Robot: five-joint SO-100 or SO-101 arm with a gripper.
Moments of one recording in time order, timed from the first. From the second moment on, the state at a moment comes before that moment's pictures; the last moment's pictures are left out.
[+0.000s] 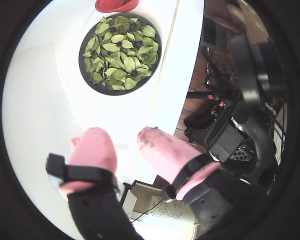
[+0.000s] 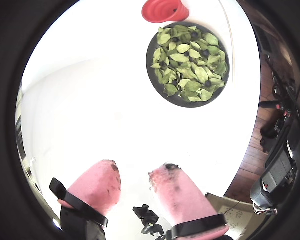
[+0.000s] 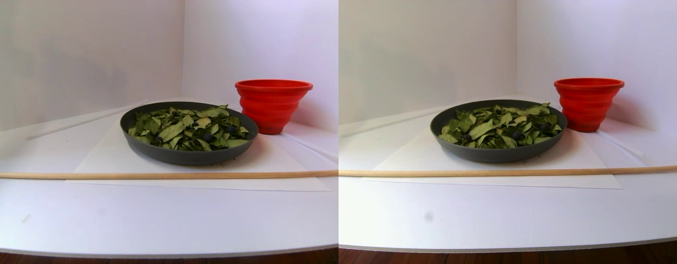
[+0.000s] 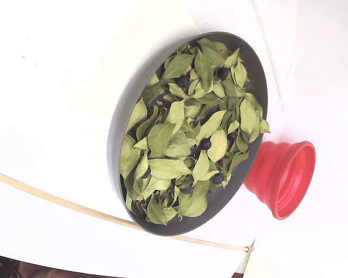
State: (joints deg) arm 15.4 191.2 104.9 100.5 -10.2
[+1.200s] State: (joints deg) arm 16.4 191.2 104.9 100.5 -10.3
